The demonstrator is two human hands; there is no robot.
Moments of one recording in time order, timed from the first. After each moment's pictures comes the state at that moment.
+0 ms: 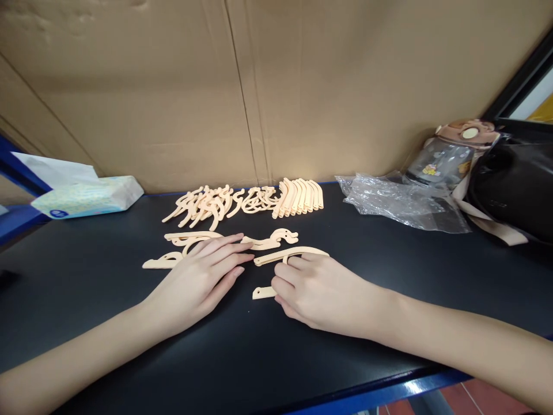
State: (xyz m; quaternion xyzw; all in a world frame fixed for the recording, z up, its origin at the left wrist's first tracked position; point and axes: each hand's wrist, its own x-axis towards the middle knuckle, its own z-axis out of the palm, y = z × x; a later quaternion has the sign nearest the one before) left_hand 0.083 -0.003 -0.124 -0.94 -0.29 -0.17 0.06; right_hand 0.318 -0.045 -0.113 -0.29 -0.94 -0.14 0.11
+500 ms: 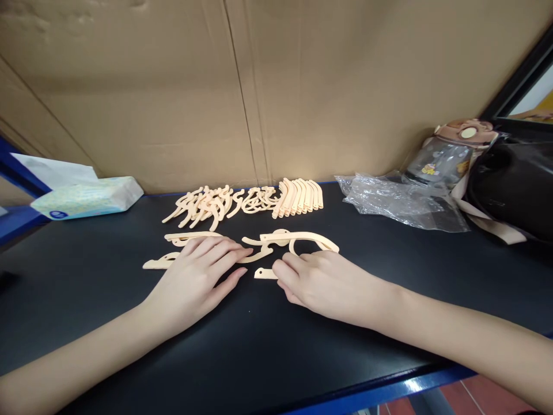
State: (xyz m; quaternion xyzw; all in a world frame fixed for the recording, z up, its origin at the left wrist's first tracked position) left_hand 0.085 -0.005 -0.124 -0.93 -0.31 -0.18 0.11; right_hand 0.324 -0.042 -0.110 -0.32 -0.93 -0.18 0.08
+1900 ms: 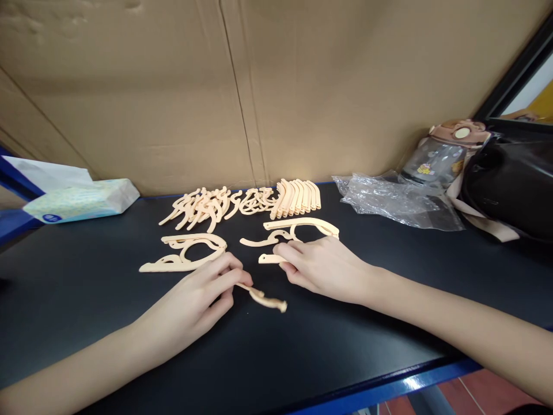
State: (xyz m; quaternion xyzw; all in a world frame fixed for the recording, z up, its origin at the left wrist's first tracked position) left_hand 0.084 -0.021 -0.122 -0.93 -0.31 -0.14 -0.10; right_hand 0.332 -0.025 -0.114 -0.39 -0.91 -0.08 0.11
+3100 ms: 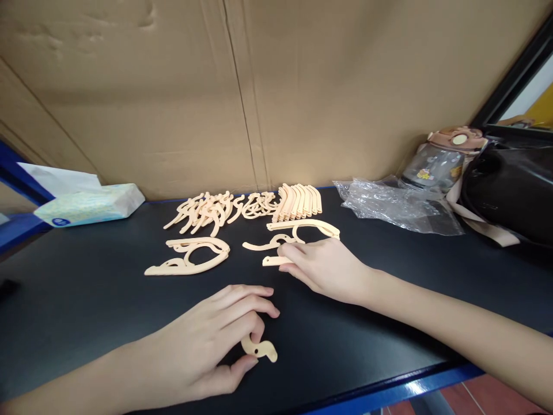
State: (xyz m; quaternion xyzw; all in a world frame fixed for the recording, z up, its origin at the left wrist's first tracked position) left_hand 0.093 -0.043 -0.111 -0.97 -0.15 -0.14 -0.13; right_hand 0.332 -0.023 -0.117 -0.39 -0.90 -0.11 0.15
